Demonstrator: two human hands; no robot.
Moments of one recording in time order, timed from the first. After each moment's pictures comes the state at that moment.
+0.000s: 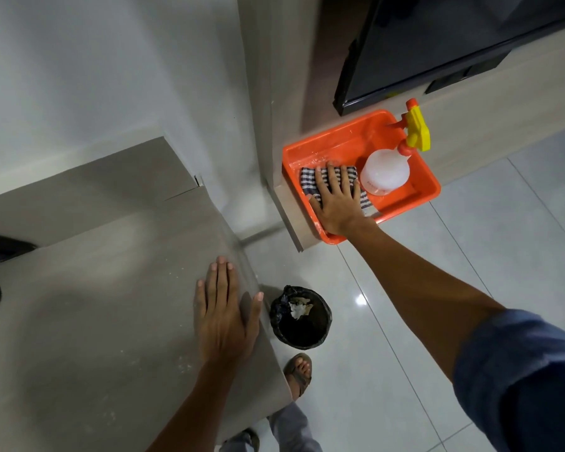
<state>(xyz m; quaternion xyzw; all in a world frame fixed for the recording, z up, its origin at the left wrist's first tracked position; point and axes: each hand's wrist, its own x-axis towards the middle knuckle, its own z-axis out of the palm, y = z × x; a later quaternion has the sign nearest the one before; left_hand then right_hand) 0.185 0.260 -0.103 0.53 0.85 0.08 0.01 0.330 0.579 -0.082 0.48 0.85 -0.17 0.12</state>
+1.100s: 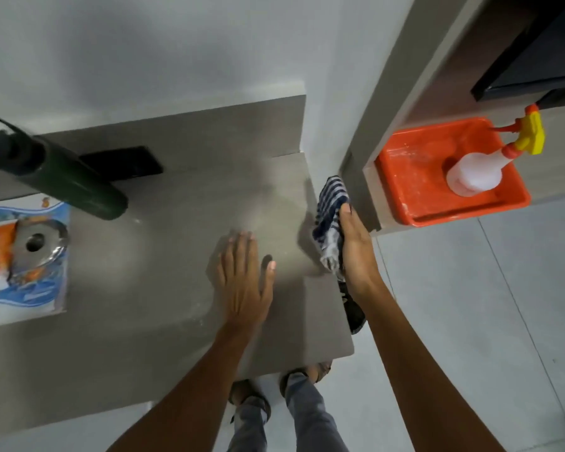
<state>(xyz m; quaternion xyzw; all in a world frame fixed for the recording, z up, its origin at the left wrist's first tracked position) 0.116 0.160 -0.080 0.41 0.90 0.13 0.02 0.241 0.326 0.030 0.48 0.47 -0.70 -0.23</state>
